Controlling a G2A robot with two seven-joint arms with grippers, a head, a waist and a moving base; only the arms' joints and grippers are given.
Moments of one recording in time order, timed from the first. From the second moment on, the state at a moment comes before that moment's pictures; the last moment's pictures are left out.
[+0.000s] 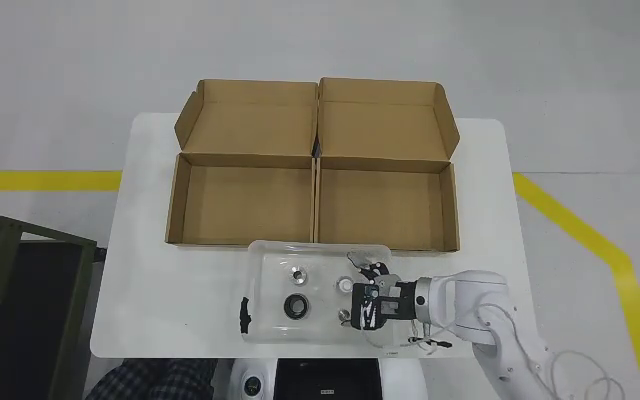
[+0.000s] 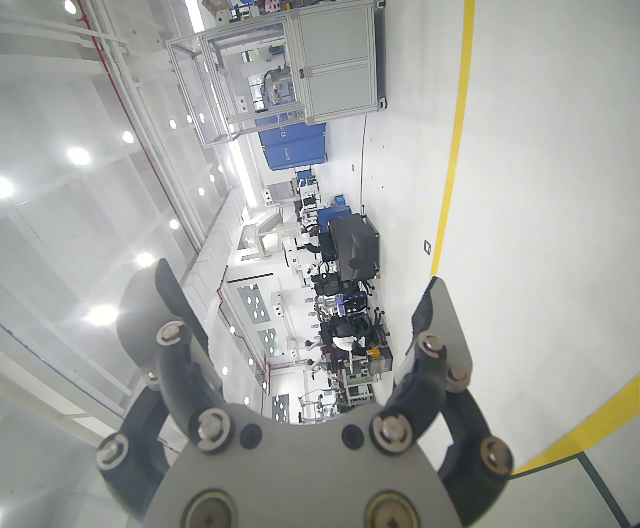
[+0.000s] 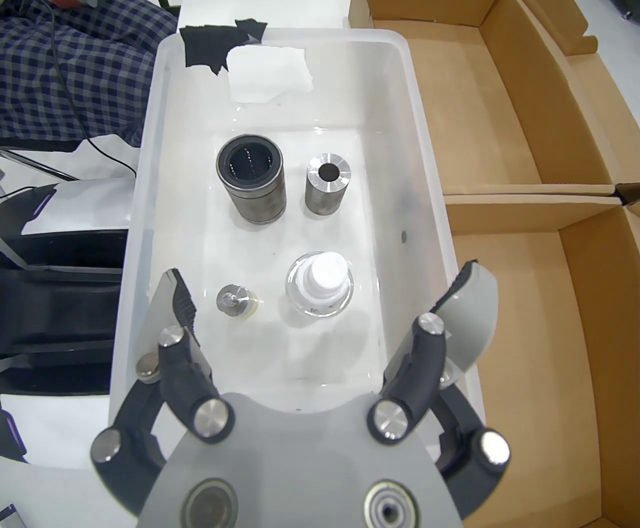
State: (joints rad) left arm -0.01 -0.37 -0.75 -1.25 2.03 -0.40 0.22; right arm -1.45 -1.11 1.21 -2.03 -1.36 -1.00 0.50
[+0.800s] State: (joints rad) left arm -0.01 -0.37 -0.75 -1.25 2.03 -0.40 0.22; right arm -1.40 -1.10 1.15 -1.94 -1.39 -0.91 0.49
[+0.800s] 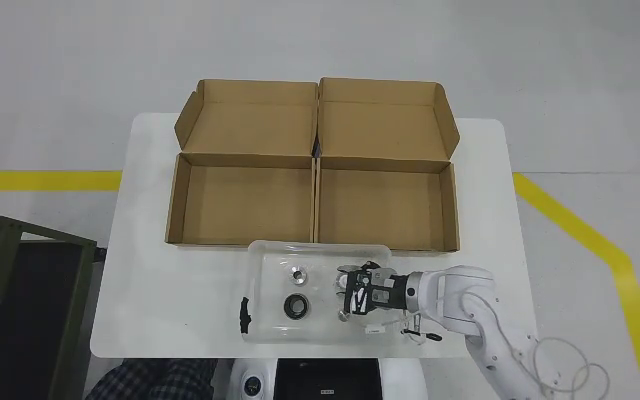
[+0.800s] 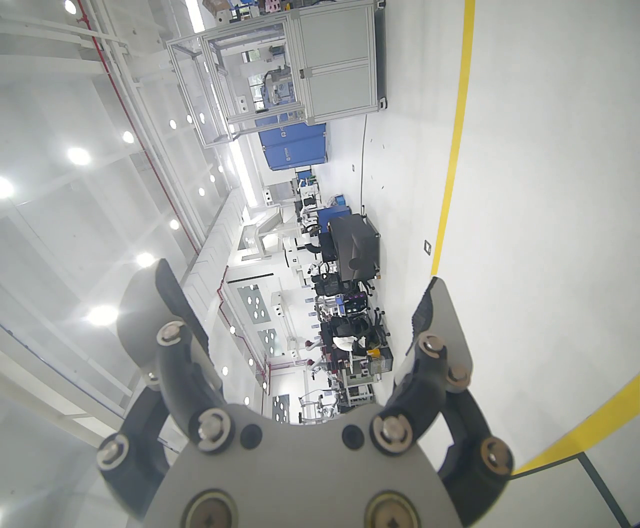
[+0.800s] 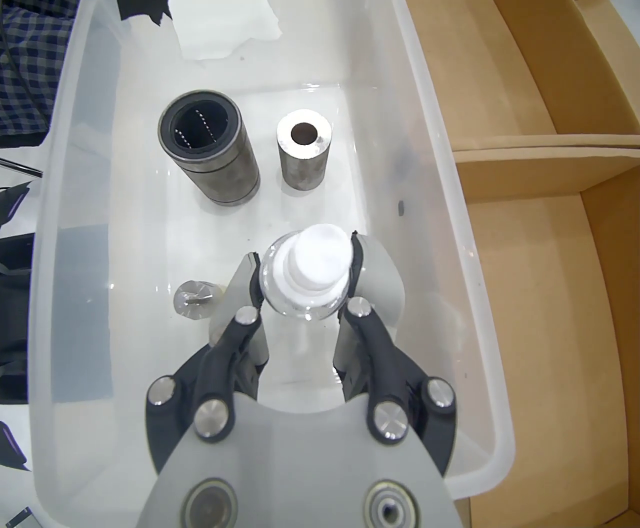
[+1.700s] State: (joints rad) left arm -0.01 -0.37 -0.75 -1.25 2.03 -0.40 0.22; right arm -1.43 -1.08 1.32 -1.93 -1.00 -0.90 0.06
